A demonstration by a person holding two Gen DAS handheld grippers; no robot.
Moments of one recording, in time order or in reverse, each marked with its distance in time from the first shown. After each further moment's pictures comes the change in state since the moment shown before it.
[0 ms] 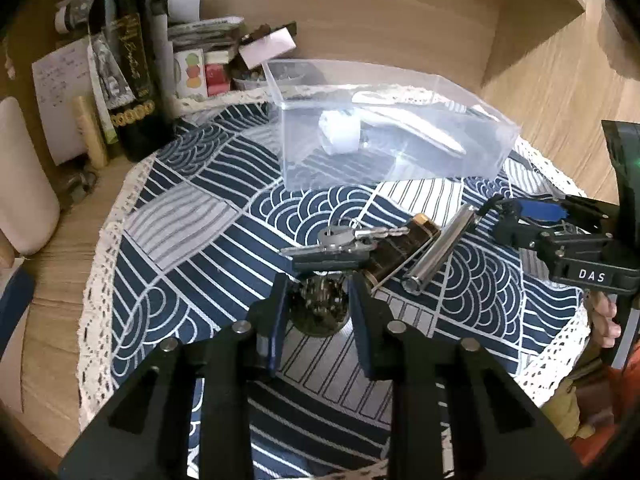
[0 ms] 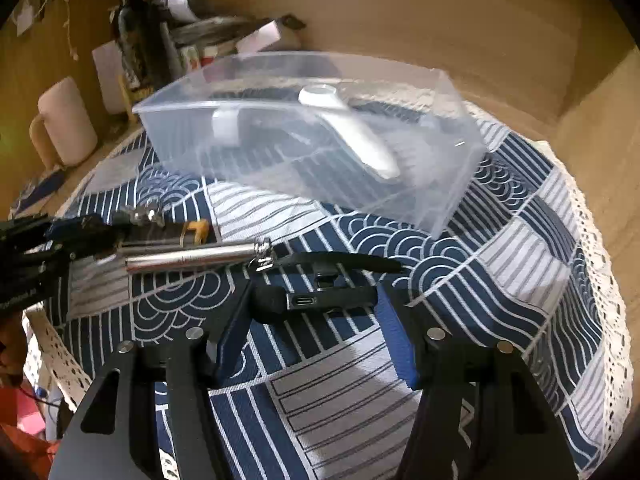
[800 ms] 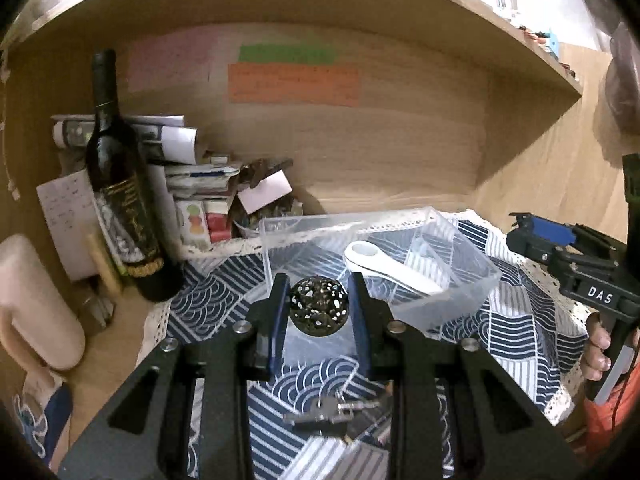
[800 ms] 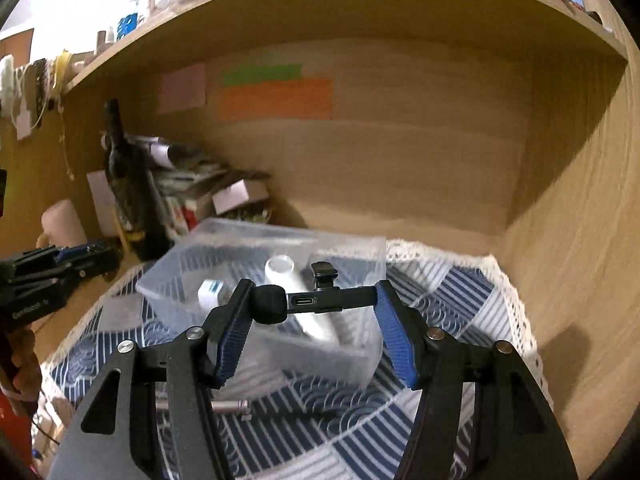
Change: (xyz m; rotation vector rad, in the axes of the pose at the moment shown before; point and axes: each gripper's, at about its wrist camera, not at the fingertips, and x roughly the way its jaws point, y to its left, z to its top) left arm -0.037 -0.004 0.105 0.006 -0.256 0.001; right arm -0.062 -0.025 0.083 0.039 -0.352 -0.062
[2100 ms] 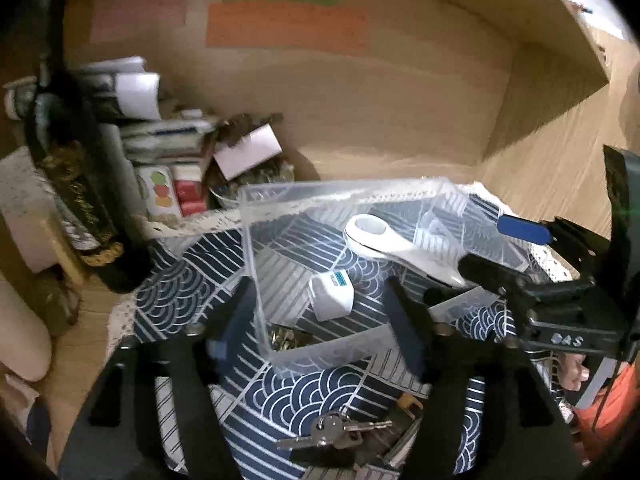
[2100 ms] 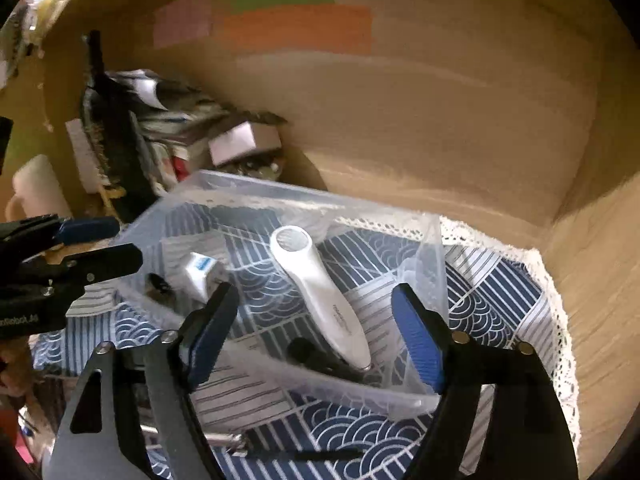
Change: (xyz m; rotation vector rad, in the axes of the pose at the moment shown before) left arm 0.052 0.010 0.005 -0.026 0.139 -0.047; right arm 0.064 0.019 -0.004 -0.113 0.149 0.043
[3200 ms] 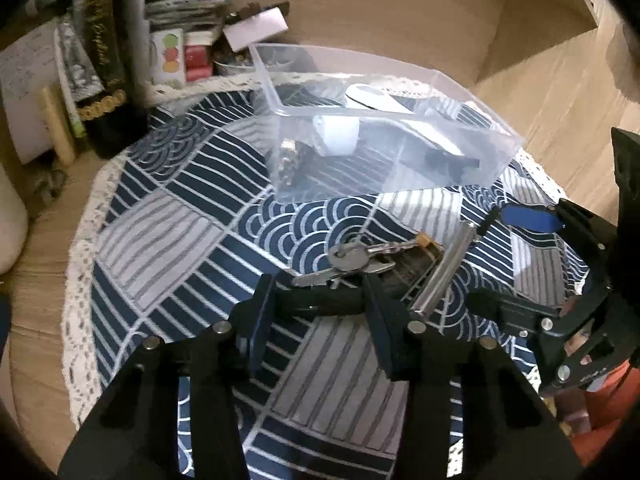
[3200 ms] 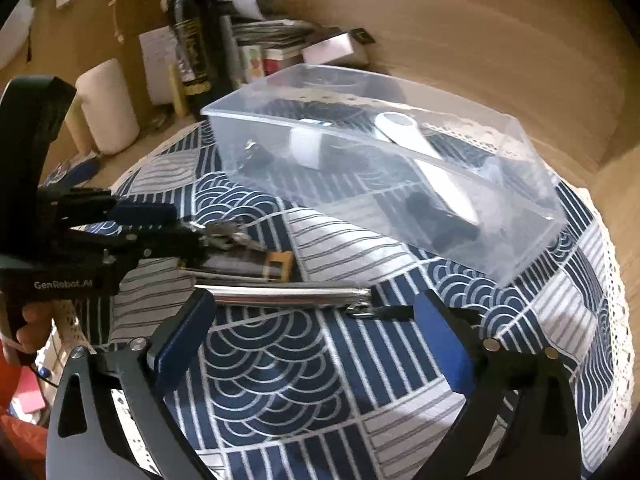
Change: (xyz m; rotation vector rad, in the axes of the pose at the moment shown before) left arm -0.002 0.012 -0.101 -0.018 0.206 -0.043; right arm 0.003 0.061 -0.080 -0.063 0.186 0.154
